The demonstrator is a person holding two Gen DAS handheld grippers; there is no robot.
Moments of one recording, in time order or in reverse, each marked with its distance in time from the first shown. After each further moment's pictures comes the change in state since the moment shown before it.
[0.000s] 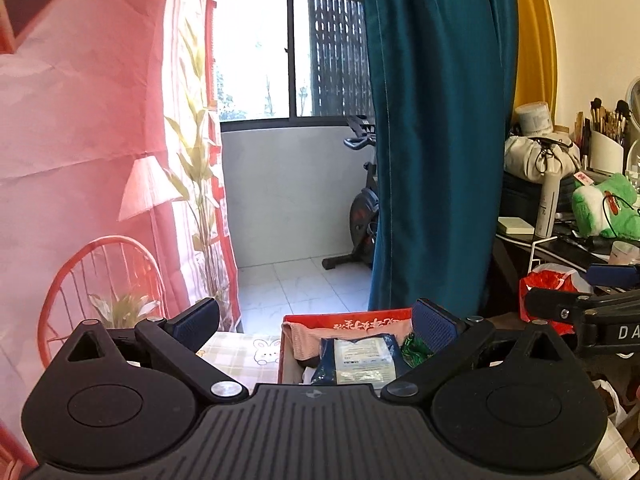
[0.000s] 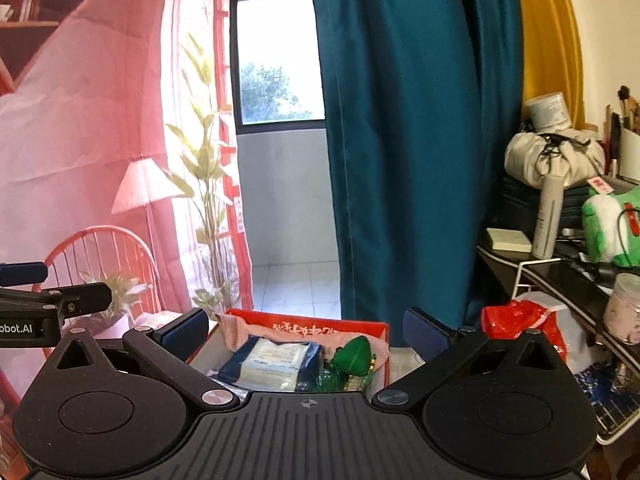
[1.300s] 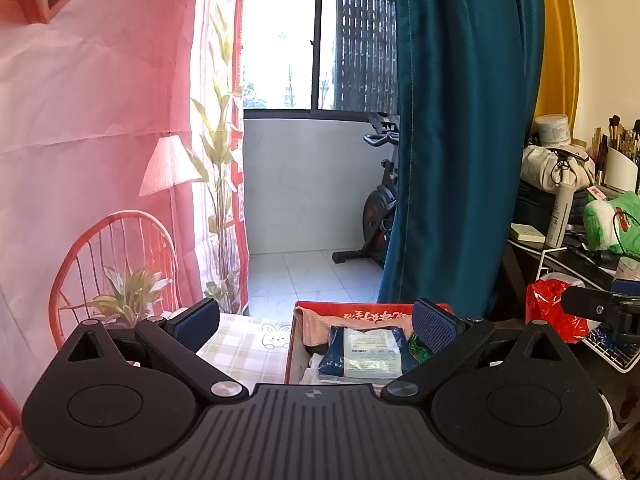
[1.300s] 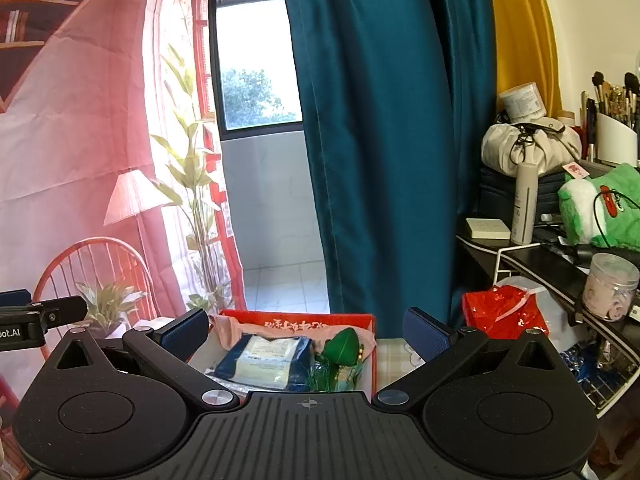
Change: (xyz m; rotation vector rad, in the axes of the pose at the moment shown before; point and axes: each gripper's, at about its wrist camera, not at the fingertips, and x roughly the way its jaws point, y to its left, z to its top) left arm -0.013 0.013 -0.007 -0.078 0.024 0.032; right arm -0.021 -0.012 -0.003 0.050 0.005 -0.024
